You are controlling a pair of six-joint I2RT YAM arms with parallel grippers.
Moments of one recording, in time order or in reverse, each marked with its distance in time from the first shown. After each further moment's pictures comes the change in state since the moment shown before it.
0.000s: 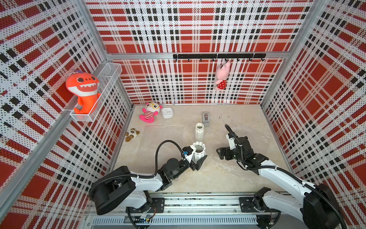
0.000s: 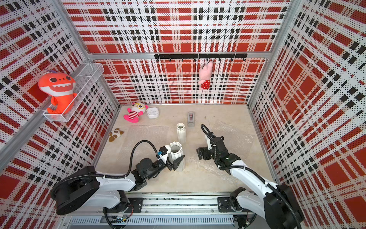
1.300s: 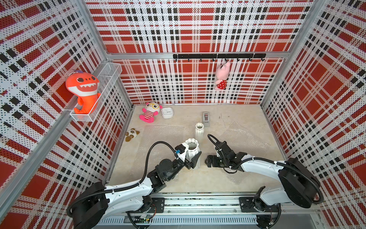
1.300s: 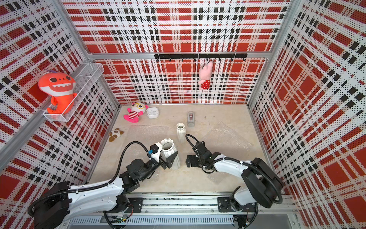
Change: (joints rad) left arm -0.008 -0.329 0.015 -0.315 -0.141 -0.006; right arm 0.238 0.352 0.082 0.071 -0.055 0.380
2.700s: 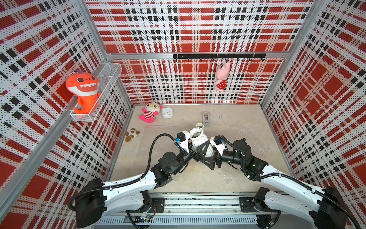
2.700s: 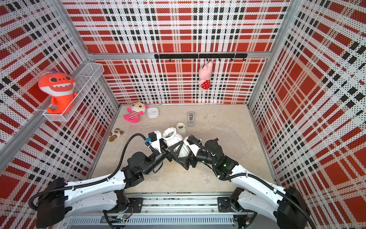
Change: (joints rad) left arm -0.066 0.083 0.250 -0.021 -0.001 -0.351; right arm 0.026 -0.443 -0.049 0.325 -0.343 -0.639
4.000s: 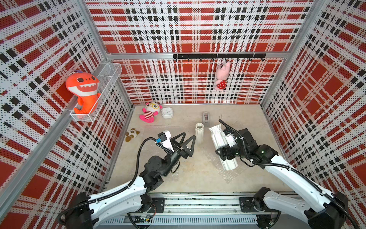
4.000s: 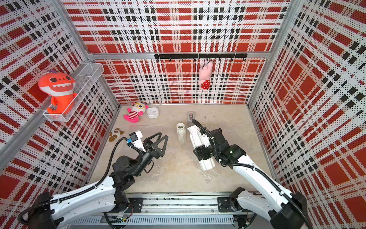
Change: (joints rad) left arm 0.109 -0.233 -0.106 -0.034 -0.048 -0.212; right arm -0.177 0.051 0.339 -0.890 0.385 0.106
